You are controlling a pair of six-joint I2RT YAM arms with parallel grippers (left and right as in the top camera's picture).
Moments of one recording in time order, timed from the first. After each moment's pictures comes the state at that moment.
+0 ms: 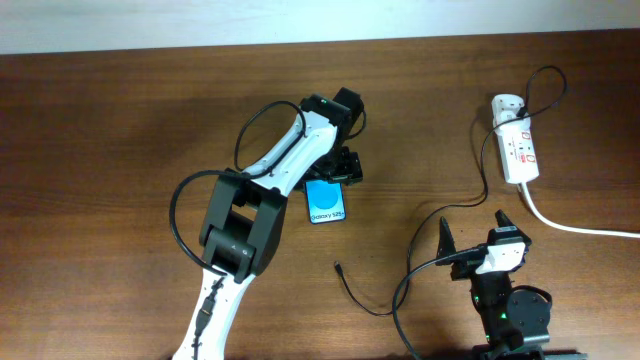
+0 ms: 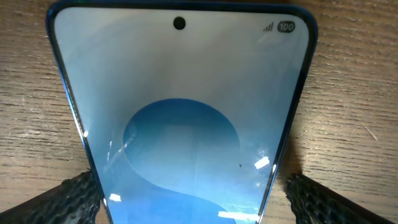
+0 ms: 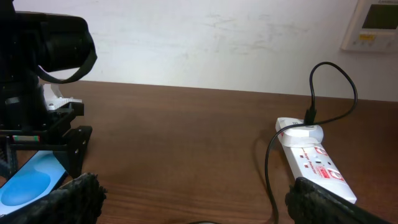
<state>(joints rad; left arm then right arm) -0.56 2.44 2.04 -1.22 0.03 -0.66 0.06 0.01 0.01 -0.07 -0.01 -0.02</state>
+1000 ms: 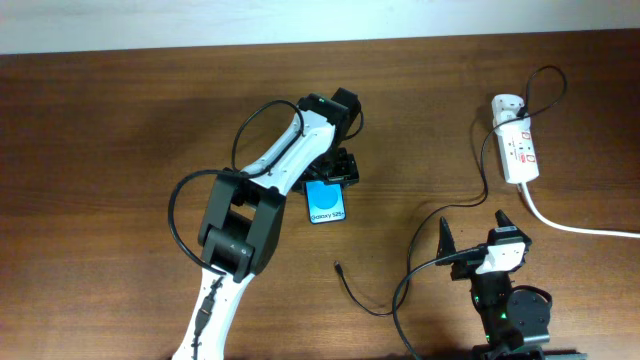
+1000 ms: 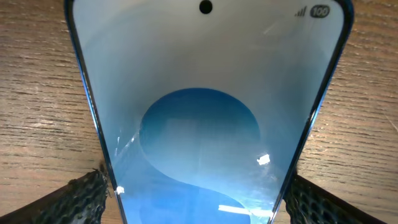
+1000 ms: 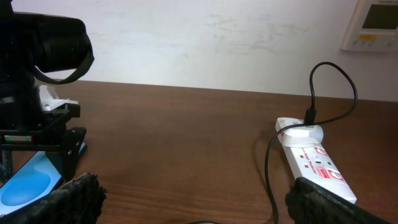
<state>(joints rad) -0.55 2.44 2.04 -1.25 0.04 -0.65 0.06 0.01 0.01 -0.07 -0.01 -0.02</state>
